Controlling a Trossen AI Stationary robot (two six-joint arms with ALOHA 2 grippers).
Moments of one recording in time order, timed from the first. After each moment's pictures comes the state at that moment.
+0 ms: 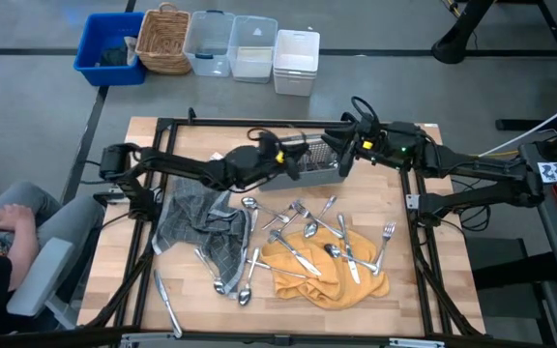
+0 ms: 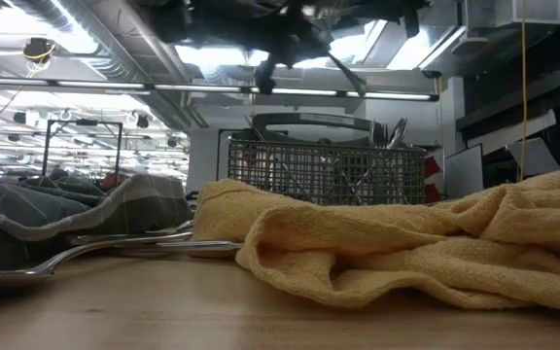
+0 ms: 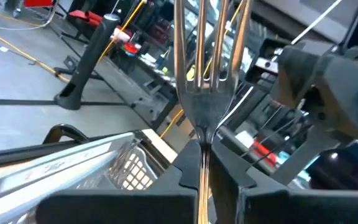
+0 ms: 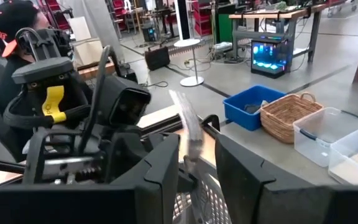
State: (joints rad) left arm 0.10 1.70 1.08 0.68 -0.45 -0.59; right arm -0.18 1.05 1.00 -0.05 0.22 0.21
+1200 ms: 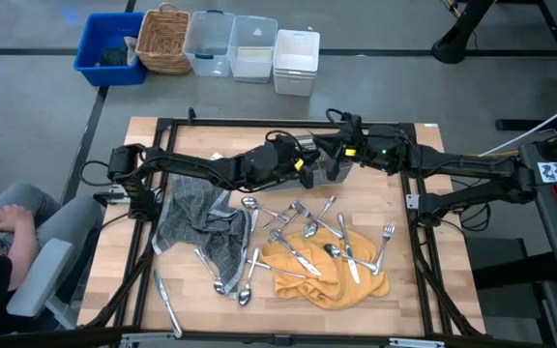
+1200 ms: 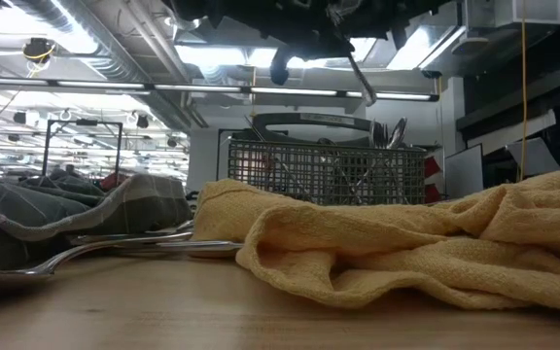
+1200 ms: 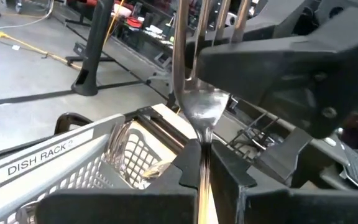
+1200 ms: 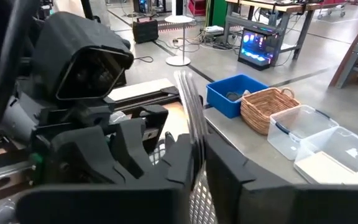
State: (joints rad) left arm 0.05 1.76 1.28 0.39 -0.45 -0.49; right arm -0.18 1.15 1.00 -0.05 0.25 0.07
